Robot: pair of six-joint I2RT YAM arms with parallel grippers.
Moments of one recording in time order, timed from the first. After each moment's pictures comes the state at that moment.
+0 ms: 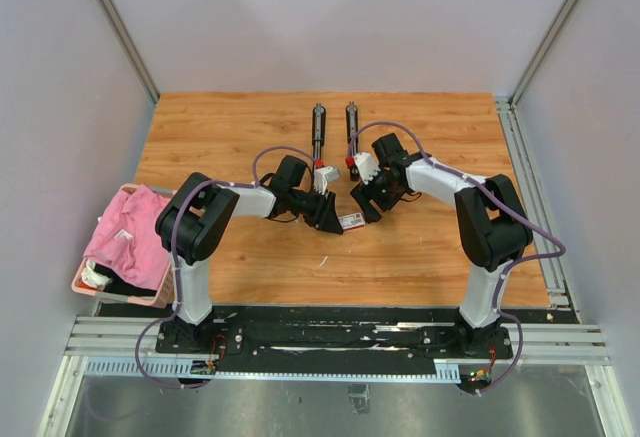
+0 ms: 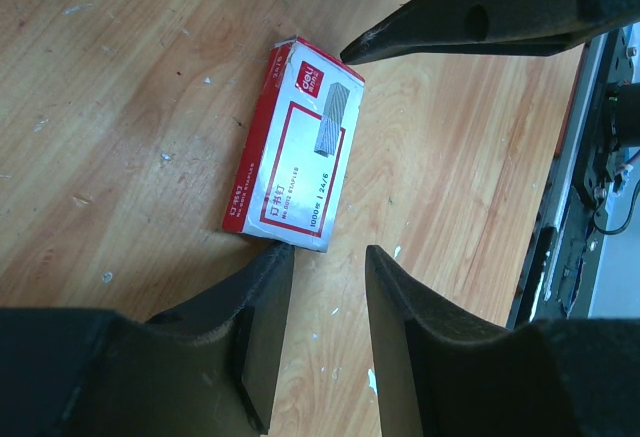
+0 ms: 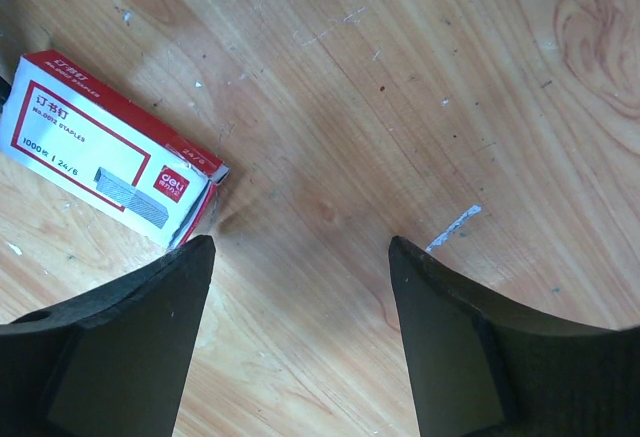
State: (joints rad) left arm -0.53 1.95 0.99 0.15 0.79 -0.17; right arm 0.44 1.88 1.24 -0.56 -0.25 -0.36
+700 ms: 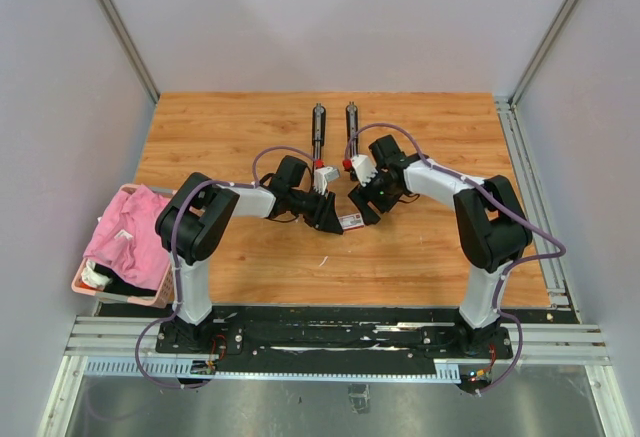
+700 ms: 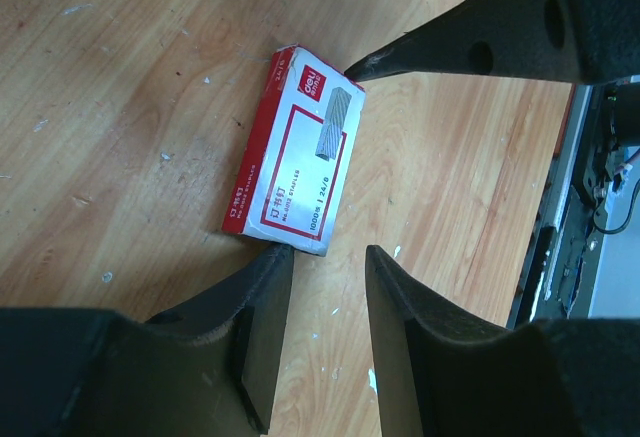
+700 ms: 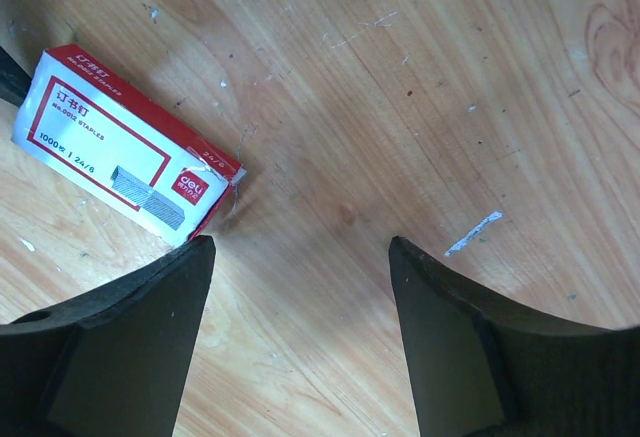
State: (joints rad) left arm -0.53 1.95 0.98 0.15 0.79 -0.17; right arm 0.47 1.87 1.23 -0.57 -0.25 -0.37
